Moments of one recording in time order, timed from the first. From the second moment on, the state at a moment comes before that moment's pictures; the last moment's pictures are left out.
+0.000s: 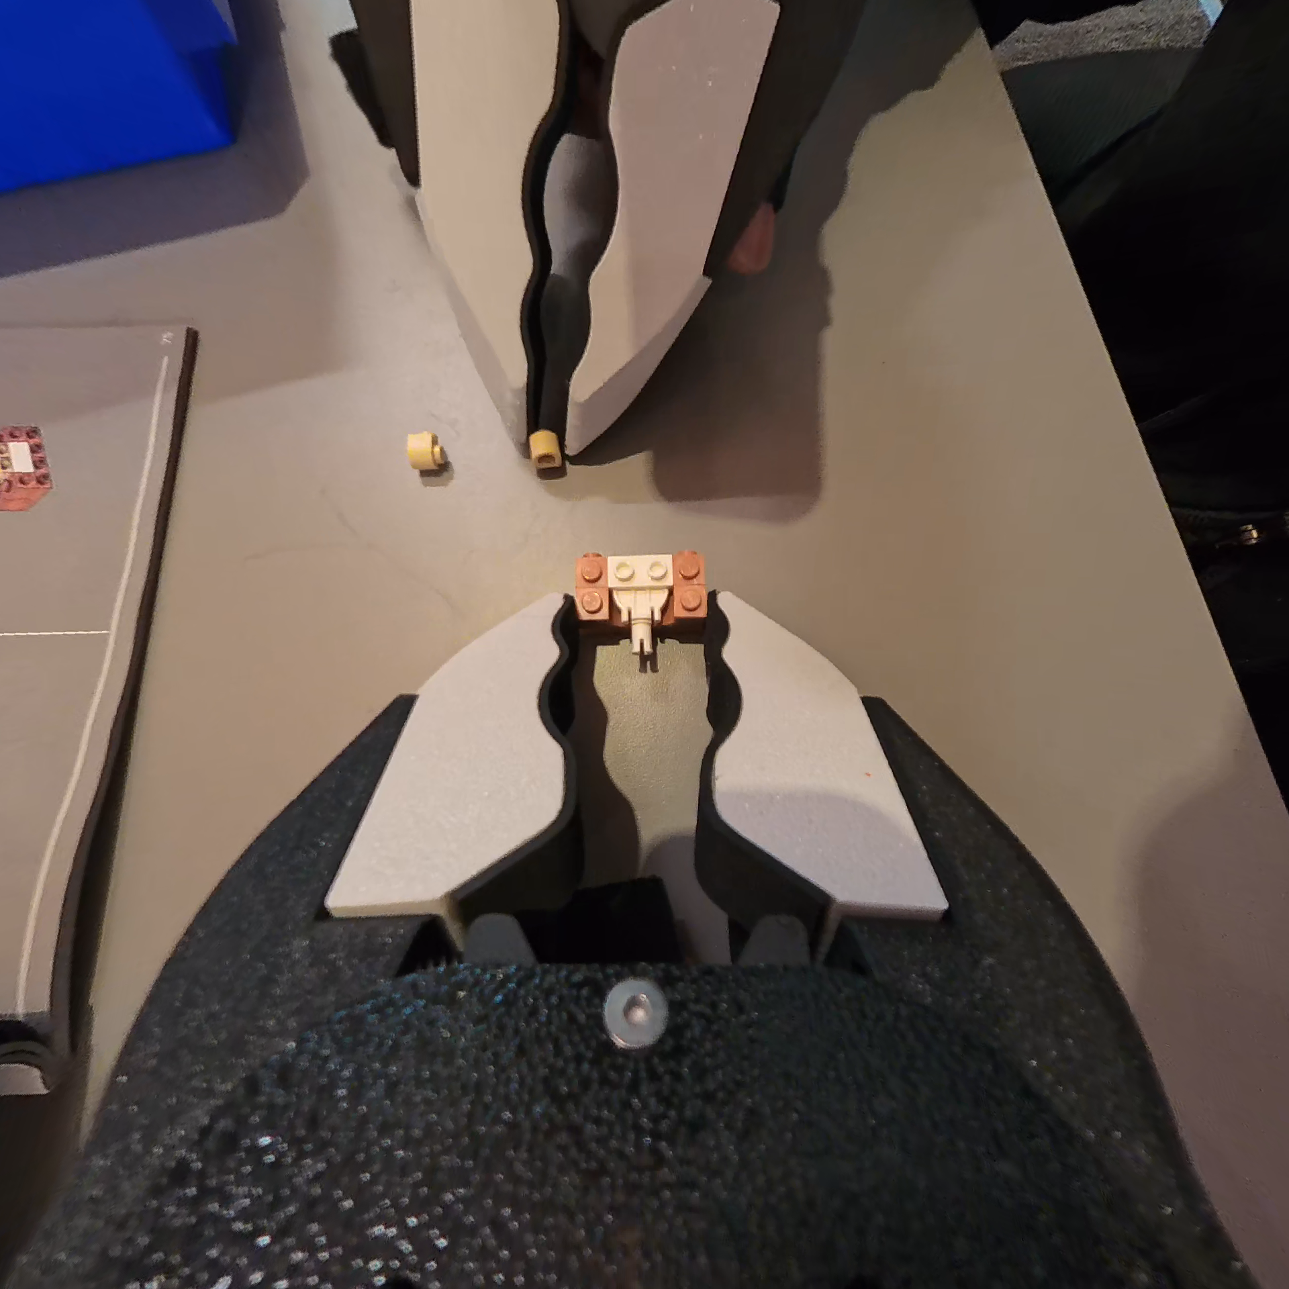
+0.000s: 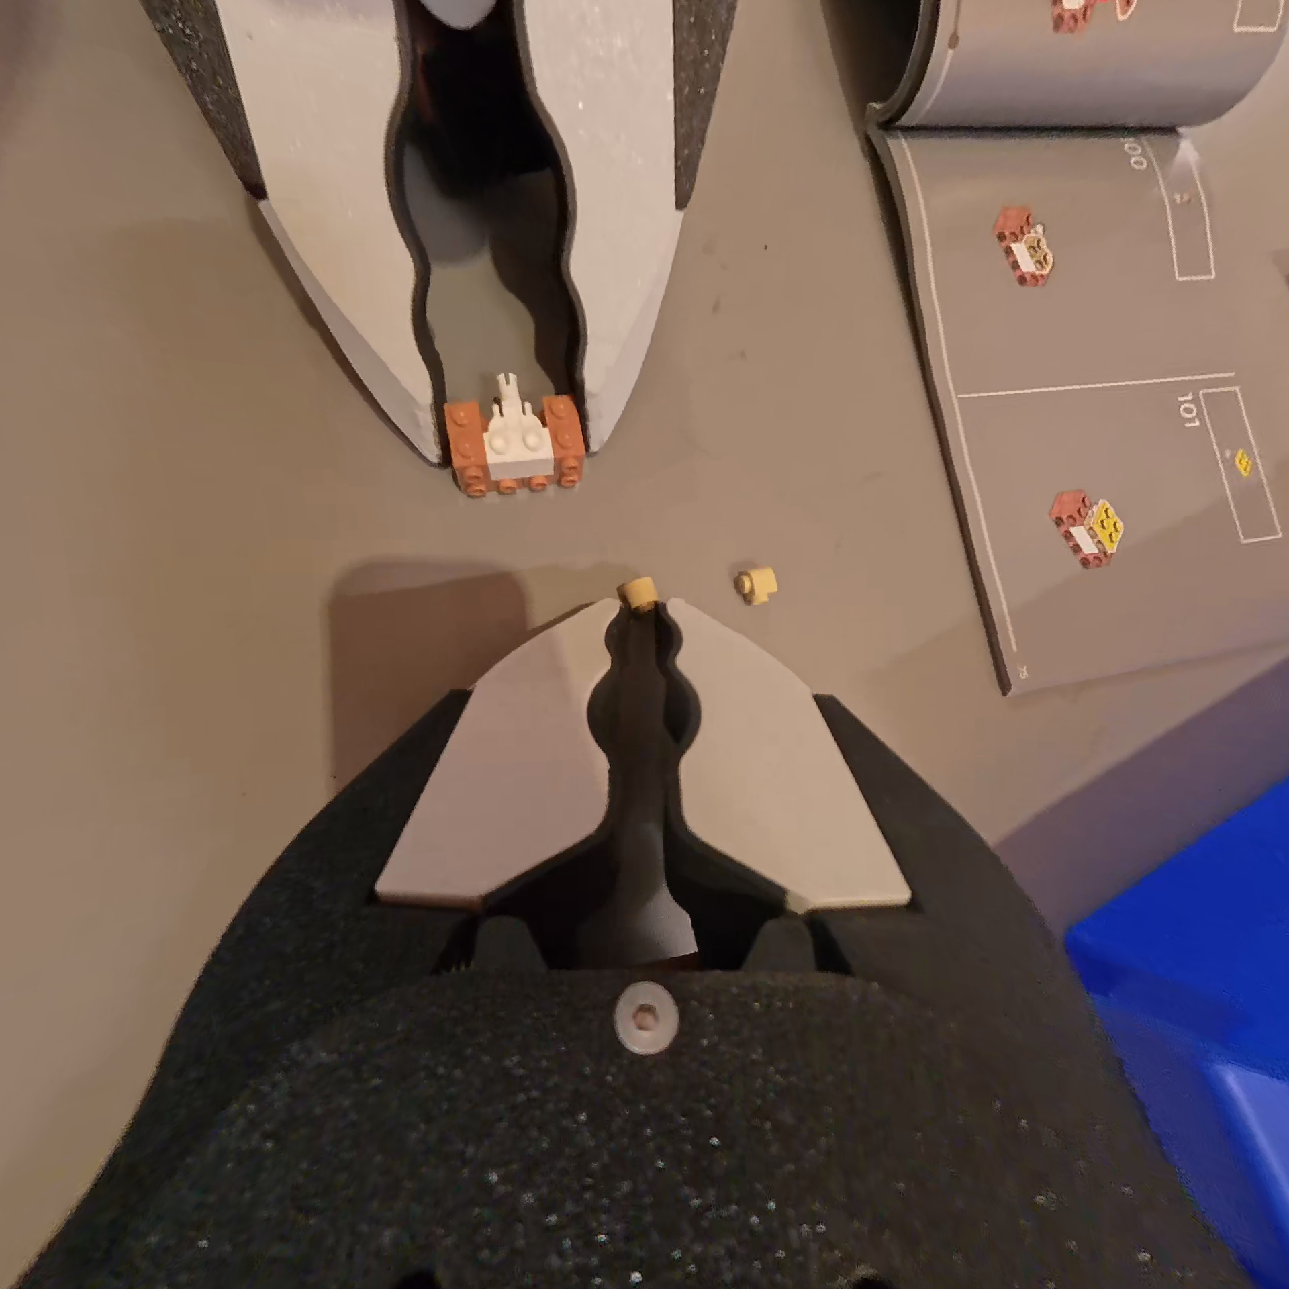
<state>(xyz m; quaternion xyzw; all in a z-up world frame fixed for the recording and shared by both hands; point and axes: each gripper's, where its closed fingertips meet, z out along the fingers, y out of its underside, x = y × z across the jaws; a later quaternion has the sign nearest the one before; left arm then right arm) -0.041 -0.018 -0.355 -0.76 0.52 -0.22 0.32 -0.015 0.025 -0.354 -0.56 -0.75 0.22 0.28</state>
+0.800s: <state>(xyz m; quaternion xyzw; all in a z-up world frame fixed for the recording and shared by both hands) -0.041 -0.001 -0.316 -0.74 0.48 -0.23 0.41 -0.039 0.004 -0.322 -0.51 -0.74 0.27 0.34</state>
